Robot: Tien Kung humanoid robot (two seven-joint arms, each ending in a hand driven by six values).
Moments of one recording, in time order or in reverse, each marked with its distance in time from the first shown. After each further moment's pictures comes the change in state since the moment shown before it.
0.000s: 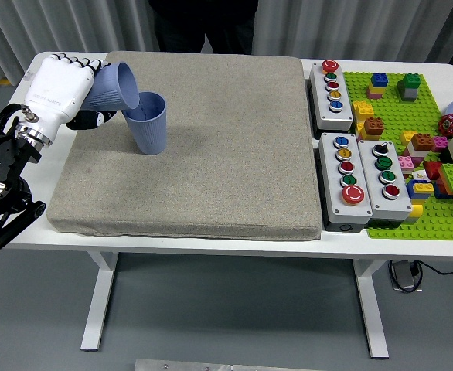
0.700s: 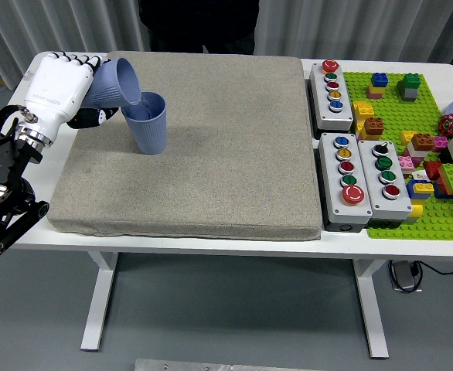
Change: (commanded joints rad) left arm 0.024 -0.024 -0.050 -0.002 0.000 0.019 -0.023; right arm 0.005 0.001 0.001 0.000 -0.003 -0.001 -0.002
